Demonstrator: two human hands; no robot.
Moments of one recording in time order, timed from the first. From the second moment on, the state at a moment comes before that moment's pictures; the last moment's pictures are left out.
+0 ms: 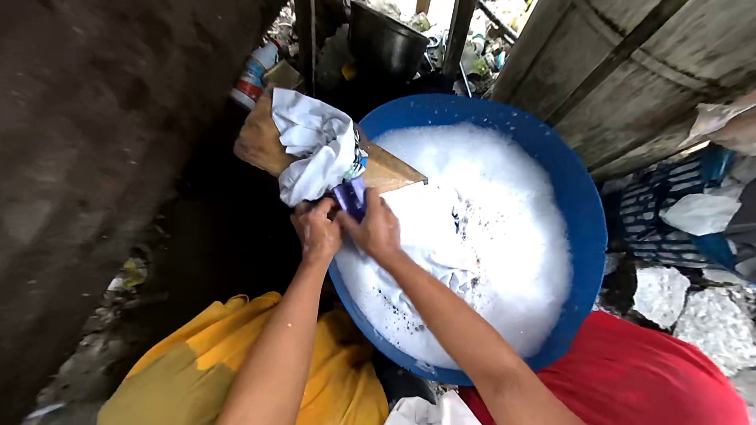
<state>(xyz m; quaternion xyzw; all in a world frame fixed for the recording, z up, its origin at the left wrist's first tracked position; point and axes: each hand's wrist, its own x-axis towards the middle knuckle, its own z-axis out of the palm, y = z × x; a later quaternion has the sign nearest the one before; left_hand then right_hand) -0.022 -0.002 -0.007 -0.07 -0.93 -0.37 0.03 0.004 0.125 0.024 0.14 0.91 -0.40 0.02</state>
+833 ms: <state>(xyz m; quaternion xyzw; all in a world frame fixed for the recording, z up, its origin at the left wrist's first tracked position) -0.025 -0.004 -0.014 -0.08 -0.92 -0.39 0.04 0.015 0.149 0.013 0.18 0.91 -0.37 -0.01</state>
